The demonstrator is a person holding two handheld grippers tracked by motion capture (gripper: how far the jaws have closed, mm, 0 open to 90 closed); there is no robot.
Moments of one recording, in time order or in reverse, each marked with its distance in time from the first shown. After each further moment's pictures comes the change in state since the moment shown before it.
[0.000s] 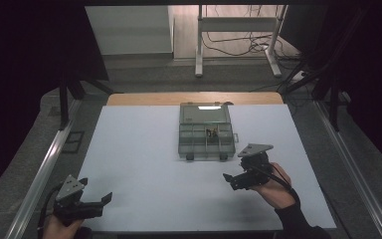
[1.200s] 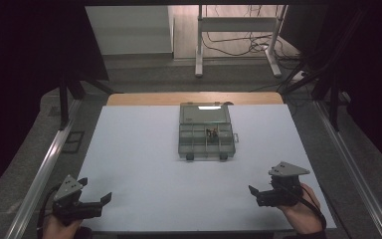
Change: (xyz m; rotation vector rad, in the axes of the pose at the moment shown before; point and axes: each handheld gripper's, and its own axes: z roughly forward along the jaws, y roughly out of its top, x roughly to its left) left arm 0.001 -0.001 -0.001 -0.018 -0.018 -0.012; right arm -0.012 -0.068 -0.046 -0.064 -0.127 0.078
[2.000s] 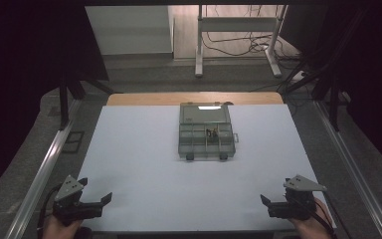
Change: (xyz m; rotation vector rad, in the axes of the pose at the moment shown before) left arm -0.001 0.000 0.000 0.003 0.007 0.009; right arm -0.009 -0.044 -0.014 -0.032 -0.051 0.083
